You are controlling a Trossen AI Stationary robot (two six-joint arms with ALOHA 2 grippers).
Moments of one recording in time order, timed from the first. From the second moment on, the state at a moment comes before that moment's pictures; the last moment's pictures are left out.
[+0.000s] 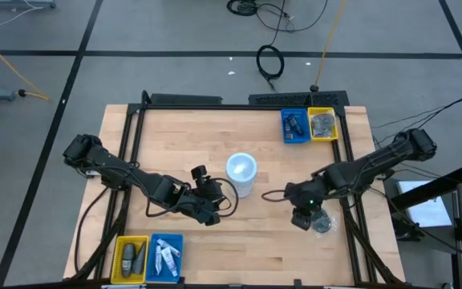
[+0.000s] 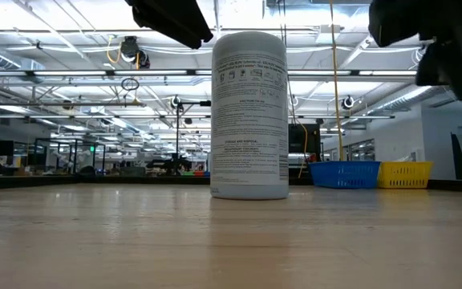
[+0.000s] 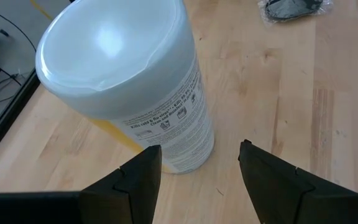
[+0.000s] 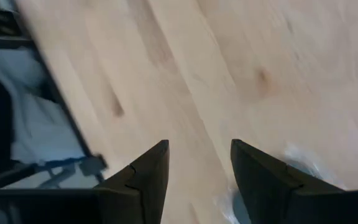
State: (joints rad) left arm -0.41 1.62 1.30 -0.57 -0.60 -0.40; right arm 0.37 1.26 0.91 -0.79 -0.24 0.88
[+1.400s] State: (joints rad) left arm -0.41 1.62 1.30 -0.57 -0.60 -0.40; right arm 0.39 1.32 0.74 -1.13 -0.10 1.10
